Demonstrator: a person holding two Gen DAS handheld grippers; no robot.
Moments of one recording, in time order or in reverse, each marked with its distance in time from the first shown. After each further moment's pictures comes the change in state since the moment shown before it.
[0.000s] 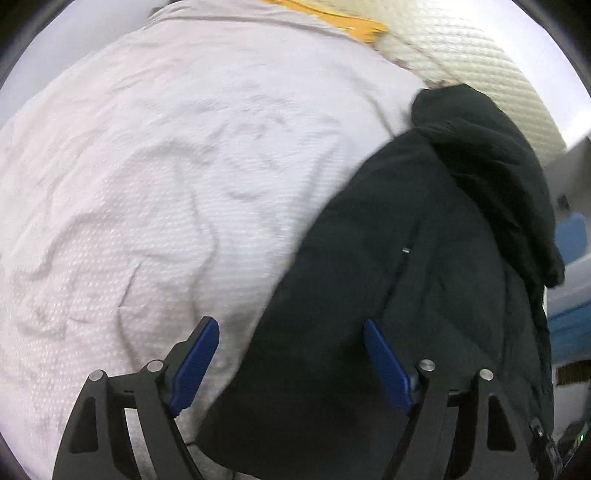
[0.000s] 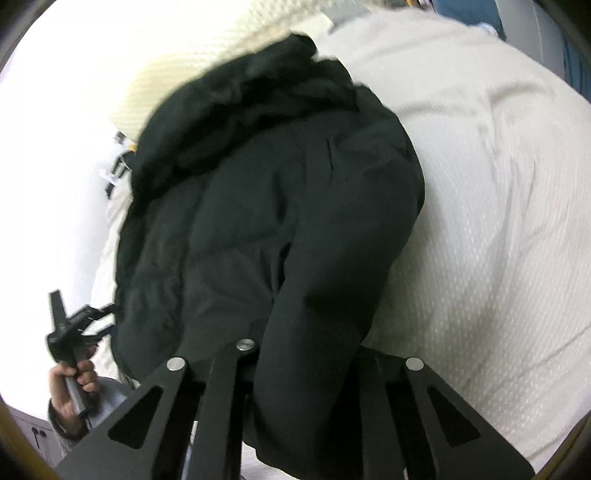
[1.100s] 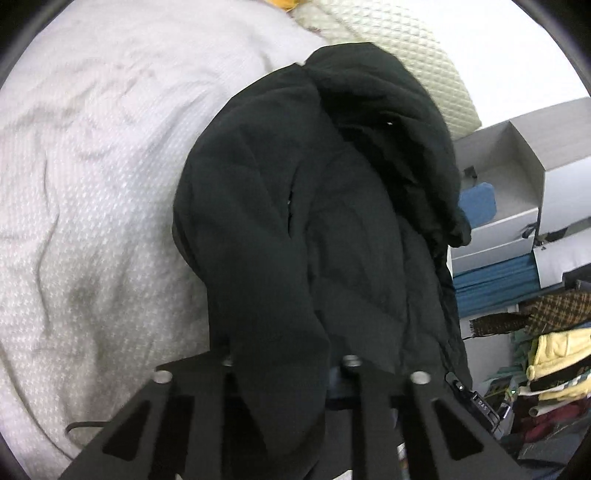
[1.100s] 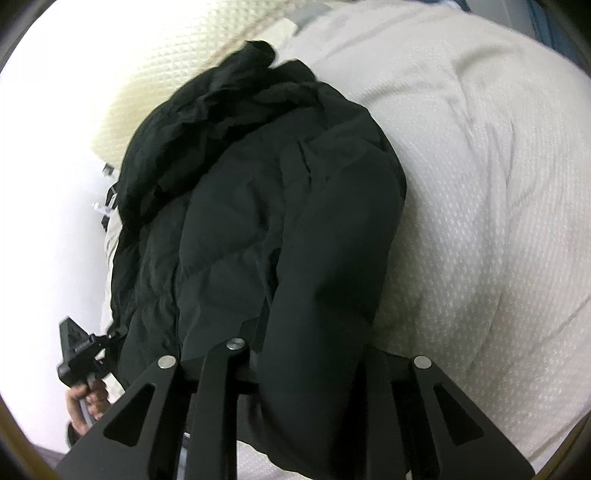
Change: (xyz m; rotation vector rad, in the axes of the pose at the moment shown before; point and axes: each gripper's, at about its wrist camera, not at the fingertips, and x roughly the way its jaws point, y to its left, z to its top) left arm 0.021 -0.047 -0.004 0.108 0.133 -0.448; right arm 0.008 -0.013 -0.012 0.061 -0.021 -0.050
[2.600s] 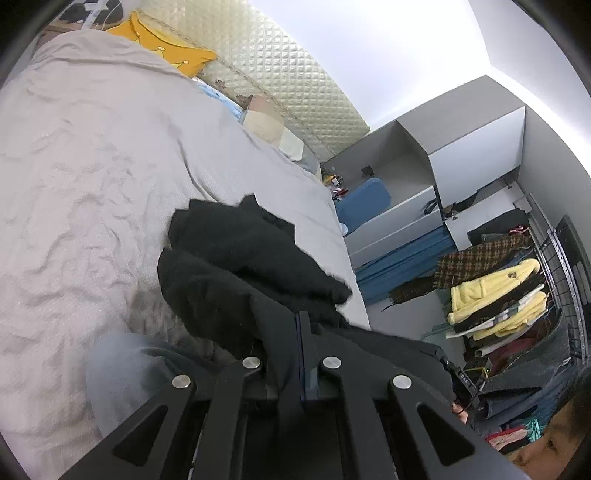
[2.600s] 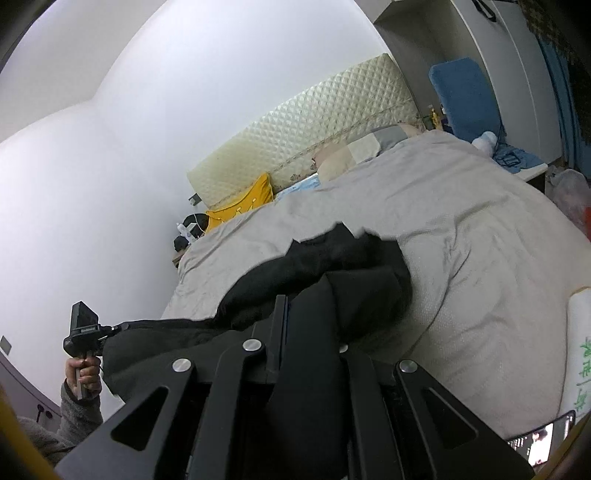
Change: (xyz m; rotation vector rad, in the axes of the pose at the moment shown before) left arm -0.320 -0.040 -0.077 0.172 -0.071 -0.261; right arm -0.311 0.079 -0.061 -0.175 -0.294 0.173
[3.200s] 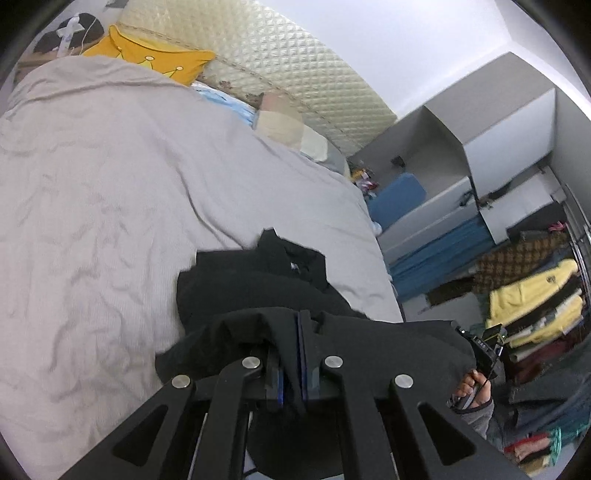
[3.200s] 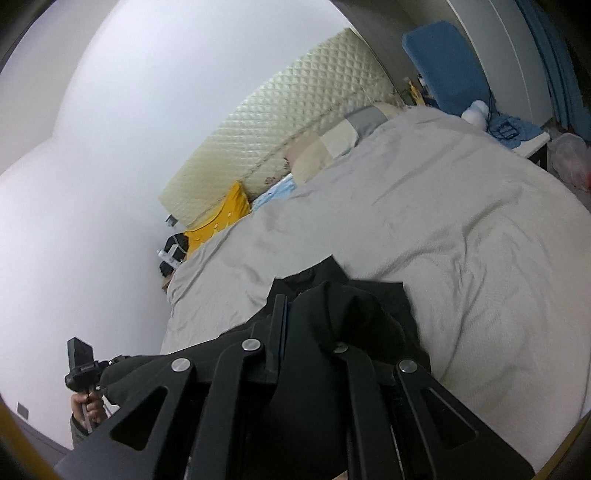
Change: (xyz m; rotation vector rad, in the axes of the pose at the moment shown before) left arm 0.100 -0.014 0.141 0.059 0.062 0.156; right arm 0.136 -0.076 0.124 0.184 0.067 -0.039
